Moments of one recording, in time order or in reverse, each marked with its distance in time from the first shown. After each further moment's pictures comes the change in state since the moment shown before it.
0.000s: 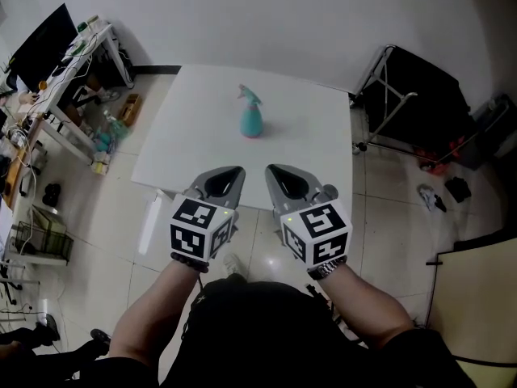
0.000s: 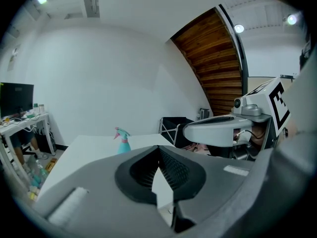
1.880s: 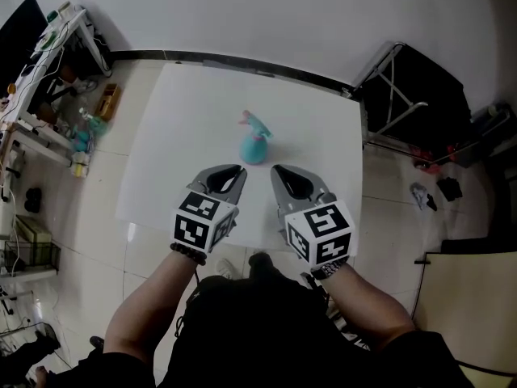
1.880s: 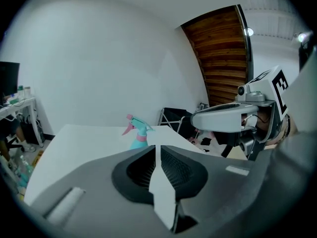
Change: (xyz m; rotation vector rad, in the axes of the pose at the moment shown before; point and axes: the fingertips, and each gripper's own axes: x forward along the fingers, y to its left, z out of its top) left arm 0.130 0.113 -0.018 -0.060 0.133 -0.103; right arm 0.135 -0.087 -0.010 0.025 0.166 -0.065
